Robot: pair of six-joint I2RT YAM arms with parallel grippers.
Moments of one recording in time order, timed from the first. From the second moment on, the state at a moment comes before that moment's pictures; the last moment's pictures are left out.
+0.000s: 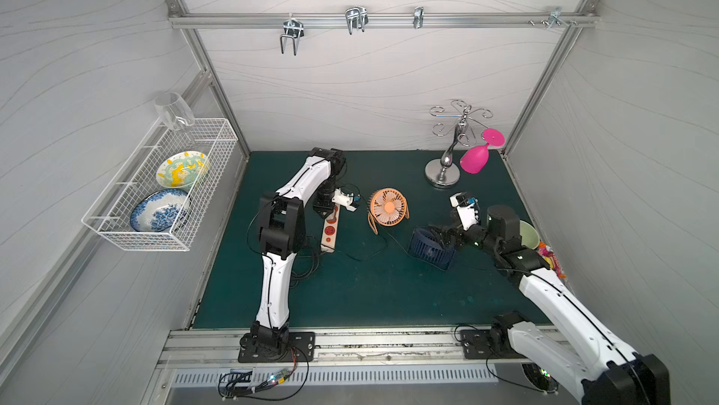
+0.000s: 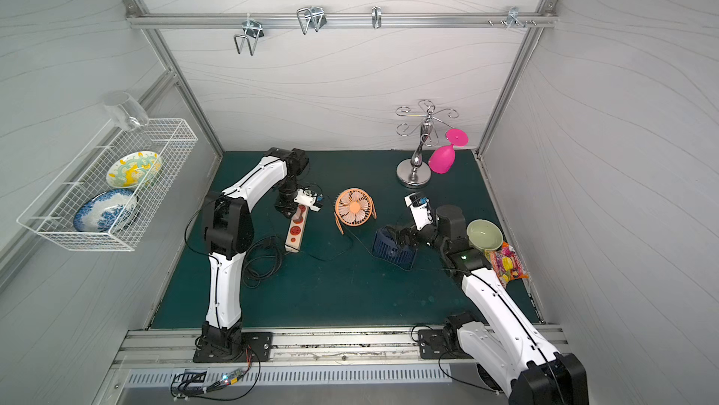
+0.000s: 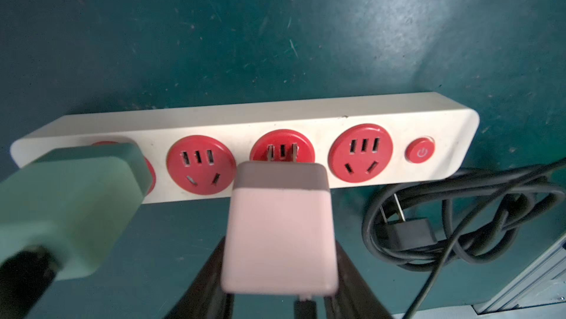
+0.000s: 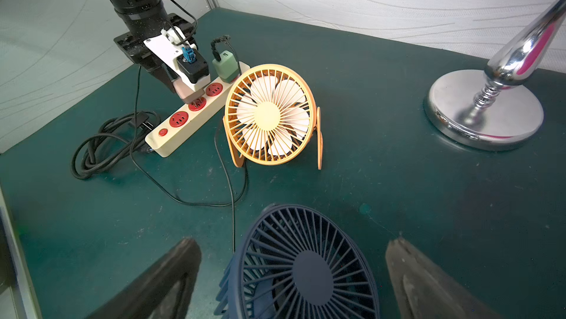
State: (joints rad) left arm -0.29 2.21 1.96 -1.41 -0.09 1.35; right arm 0.32 0.89 0.58 -0.17 -0.41 -0.06
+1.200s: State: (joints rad) left arm -0.30 2.18 1.93 -1.38 -0.01 1.30; right arm 0.32 0.89 0.58 -0.17 -0.43 -0.06
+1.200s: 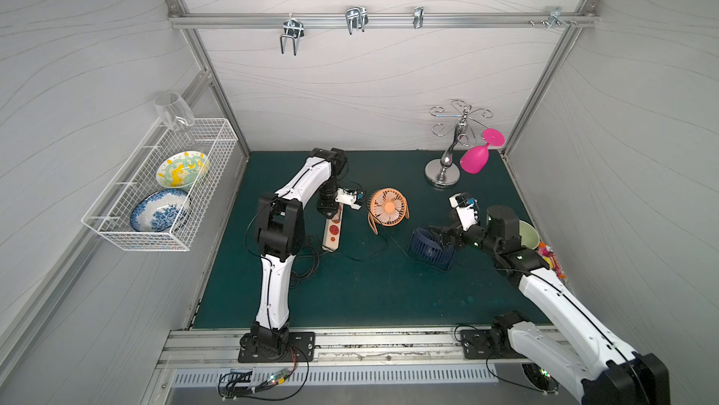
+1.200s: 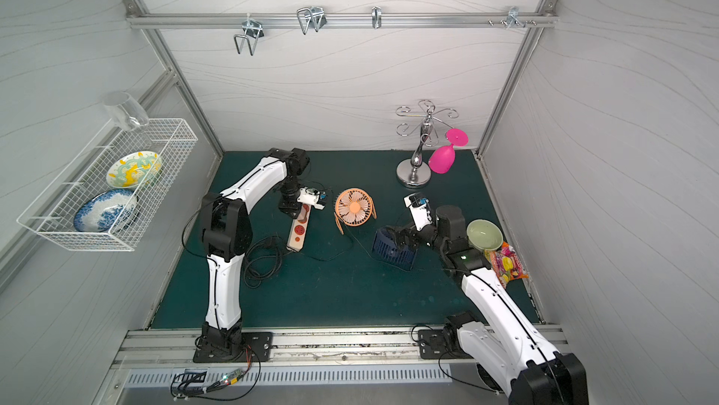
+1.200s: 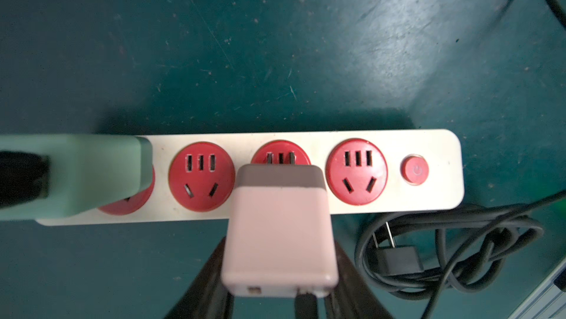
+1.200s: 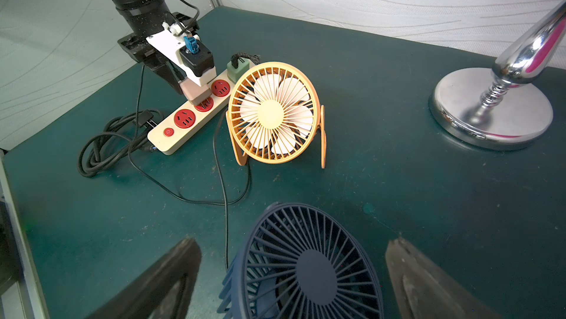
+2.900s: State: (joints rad) left arm -0.43 2.27 1.97 -1.46 -0.41 1.12; right arm 0.32 0.90 0.58 -0.17 -0.43 -0.06
